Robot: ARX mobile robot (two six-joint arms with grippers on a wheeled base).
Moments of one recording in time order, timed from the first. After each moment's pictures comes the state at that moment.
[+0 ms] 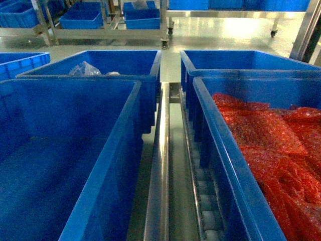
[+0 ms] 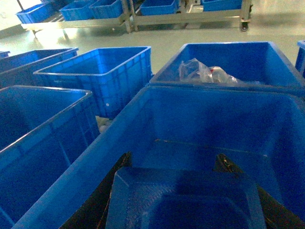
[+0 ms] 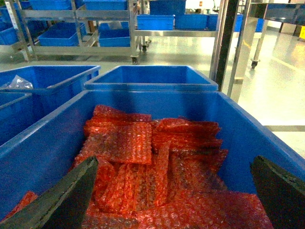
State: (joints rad) left arm -0.59 0.72 0.37 0.14 -0.91 -0.05; right arm 0.00 0.00 0.01 -0.01 0.00 0.00
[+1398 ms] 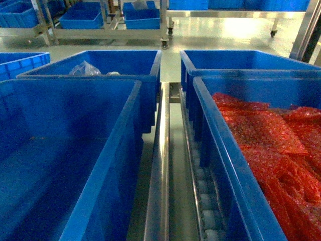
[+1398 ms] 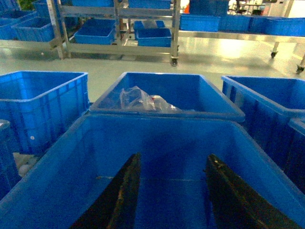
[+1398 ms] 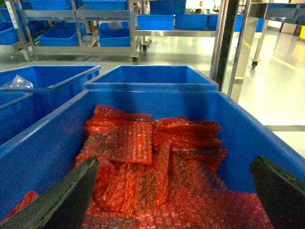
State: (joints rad) left arm -0.16 0.98 0.21 0.78 -0.16 -0.02; right arm 0.00 0.00 0.01 -0.01 0.00 0.00
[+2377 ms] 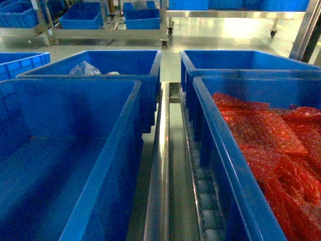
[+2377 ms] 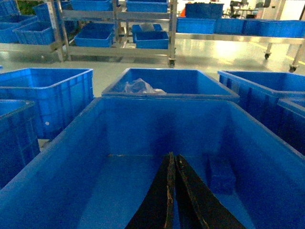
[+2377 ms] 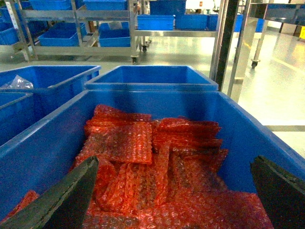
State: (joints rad) left arm 0.00 0.25 0.01 0.25 0.00 -0.01; right arm 0.00 0.00 0.01 -0.01 0.00 0.00
